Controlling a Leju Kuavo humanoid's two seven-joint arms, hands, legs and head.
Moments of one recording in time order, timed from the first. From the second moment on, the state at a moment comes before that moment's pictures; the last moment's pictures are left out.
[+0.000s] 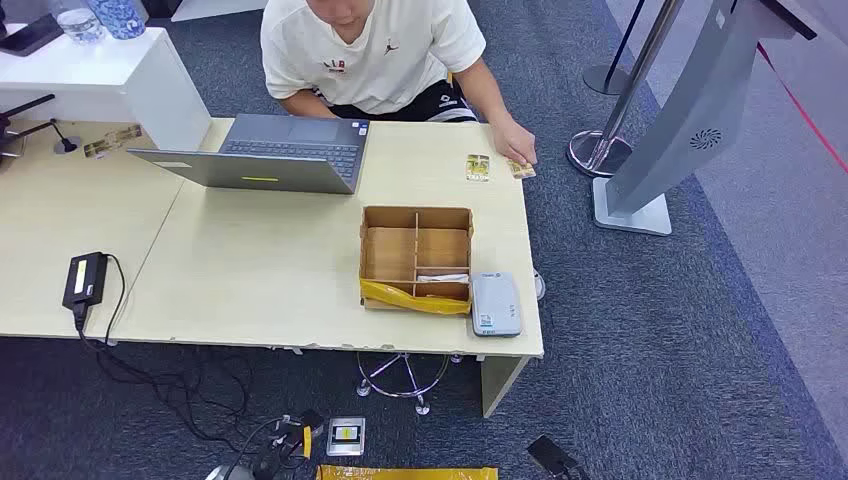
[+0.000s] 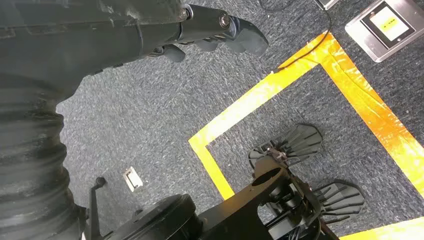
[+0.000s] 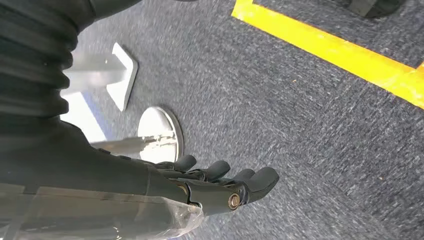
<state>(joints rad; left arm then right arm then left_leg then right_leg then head) -0.31 0.06 -0.56 -0.22 -0.17 -0.06 0.27 -0.24 -0.09 0.37 -0.24 0.32 -0.06 0.28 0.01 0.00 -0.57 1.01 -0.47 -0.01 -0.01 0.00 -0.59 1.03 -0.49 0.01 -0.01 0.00</state>
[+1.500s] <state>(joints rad) -0.27 0.05 -0.56 -0.22 -0.14 0.08 0.11 -0.62 -0.29 0.18 -1.28 0.76 0.09 -0.15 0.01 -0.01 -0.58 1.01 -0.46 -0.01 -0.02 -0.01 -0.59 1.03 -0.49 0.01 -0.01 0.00</state>
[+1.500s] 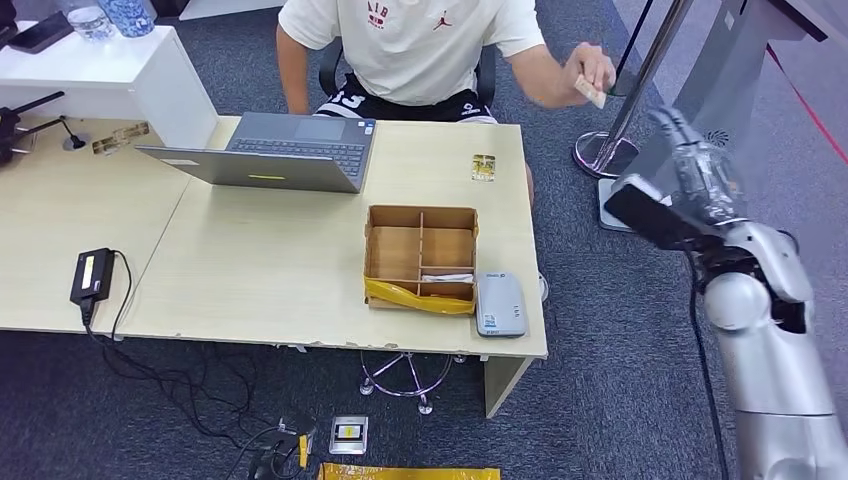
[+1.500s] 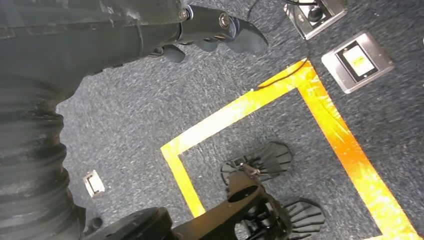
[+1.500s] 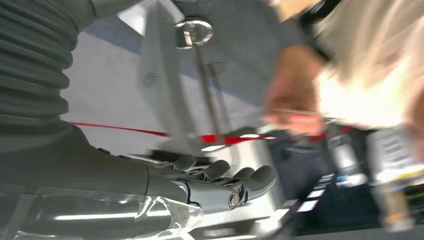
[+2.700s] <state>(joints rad) -0.28 0.06 -0.56 -0.22 -0.15 0.07 0.10 -0.63 -0.03 0.45 -1.30 0.86 -0.01 -0.09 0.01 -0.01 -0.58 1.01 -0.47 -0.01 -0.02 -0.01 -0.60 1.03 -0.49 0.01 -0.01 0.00</state>
